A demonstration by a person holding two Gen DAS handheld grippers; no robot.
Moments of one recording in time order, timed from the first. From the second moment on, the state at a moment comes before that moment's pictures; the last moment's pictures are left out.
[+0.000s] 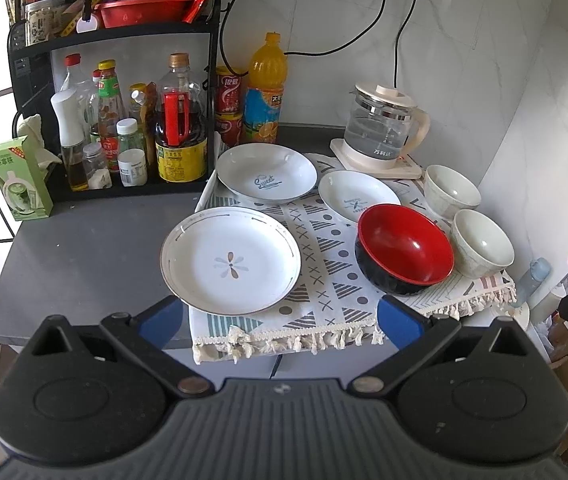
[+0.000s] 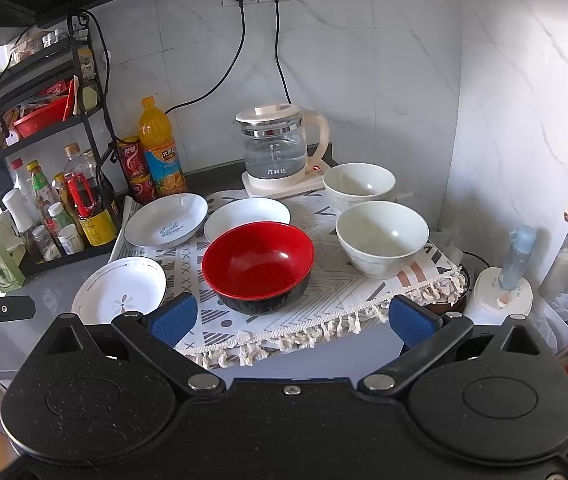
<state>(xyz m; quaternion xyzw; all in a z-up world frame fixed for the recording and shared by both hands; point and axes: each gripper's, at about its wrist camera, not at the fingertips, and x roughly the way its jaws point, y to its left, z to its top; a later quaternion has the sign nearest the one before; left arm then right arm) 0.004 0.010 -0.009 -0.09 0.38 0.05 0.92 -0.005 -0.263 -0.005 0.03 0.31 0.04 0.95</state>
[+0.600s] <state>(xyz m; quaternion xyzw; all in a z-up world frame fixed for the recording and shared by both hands) 0.008 0.007 -0.009 -0.09 0.38 0.05 0.92 -0.001 -0.265 -0.008 0.03 0.32 0.03 0.95</state>
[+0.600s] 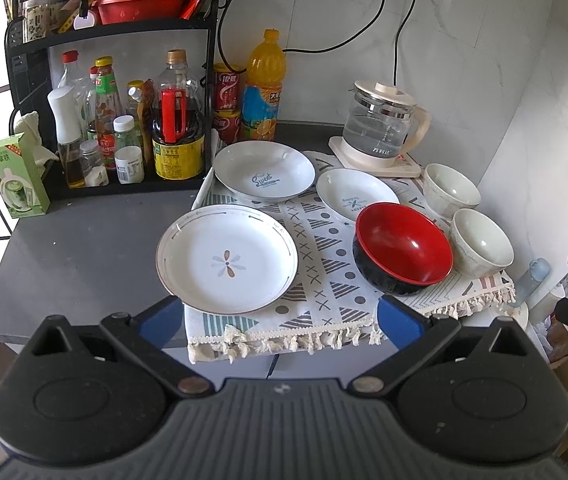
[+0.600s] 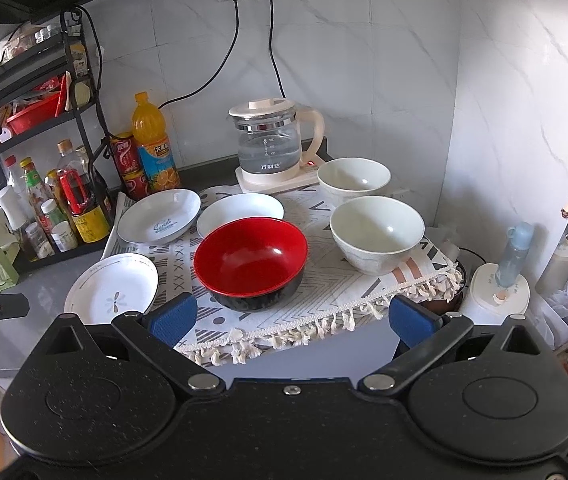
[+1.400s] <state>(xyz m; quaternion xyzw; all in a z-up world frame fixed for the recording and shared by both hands) 0.004 0.001 -0.005 -0.10 0.37 0.05 0.92 -0.003 -0.268 -0.004 0.02 0.31 0.04 0.95</state>
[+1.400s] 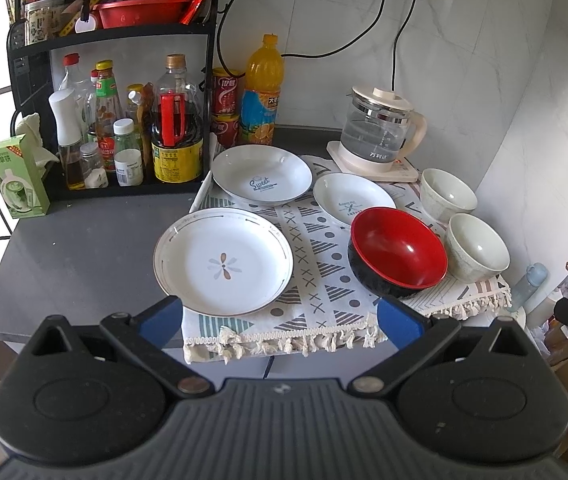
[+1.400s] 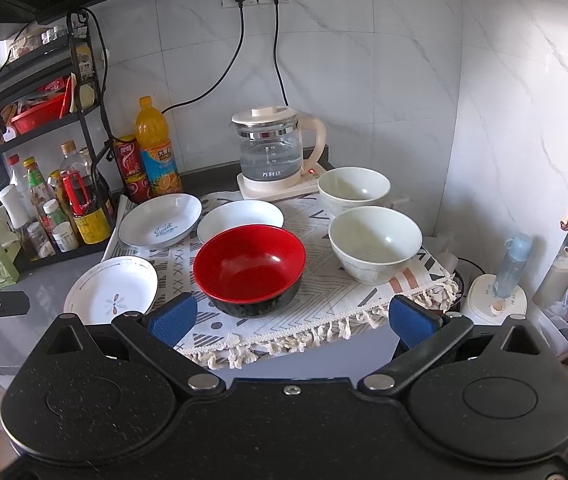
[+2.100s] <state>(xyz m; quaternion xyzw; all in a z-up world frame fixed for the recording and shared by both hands) 0.008 -0.001 -0.001 -0.10 0.37 0.06 0.92 0.001 -0.270 -0.009 0.03 0.32 0.04 0.95</state>
